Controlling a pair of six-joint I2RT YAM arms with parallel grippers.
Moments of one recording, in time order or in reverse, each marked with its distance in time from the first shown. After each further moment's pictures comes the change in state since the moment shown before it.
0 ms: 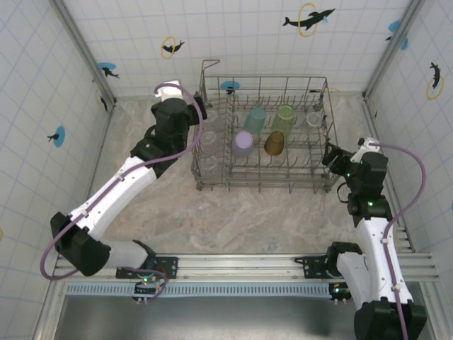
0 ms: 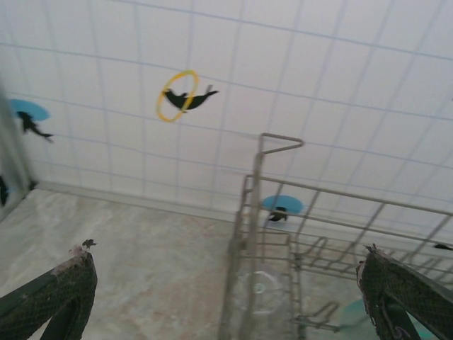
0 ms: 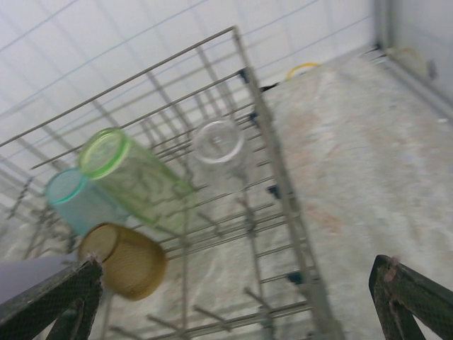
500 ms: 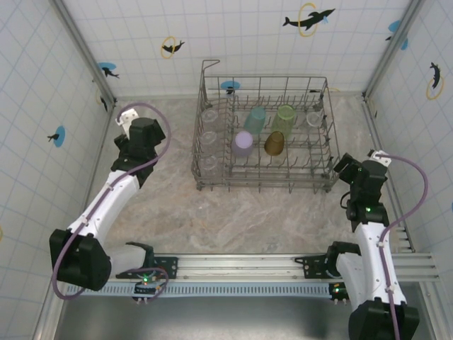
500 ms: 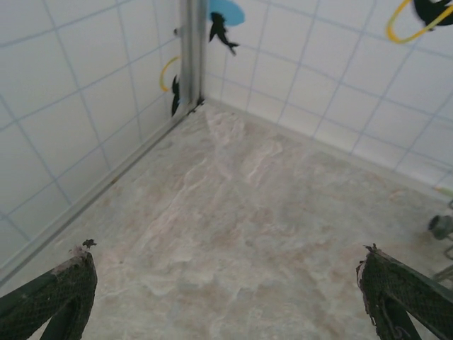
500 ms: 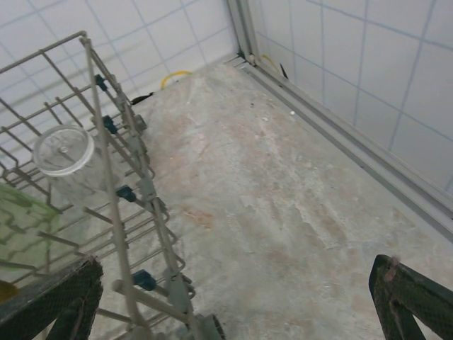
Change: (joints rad) left arm 0.362 -0.100 -0.335 -0.015 0.011 -0.107; right arm -0.047 -0.029 -0.106 -0.003 0.264 -0.019
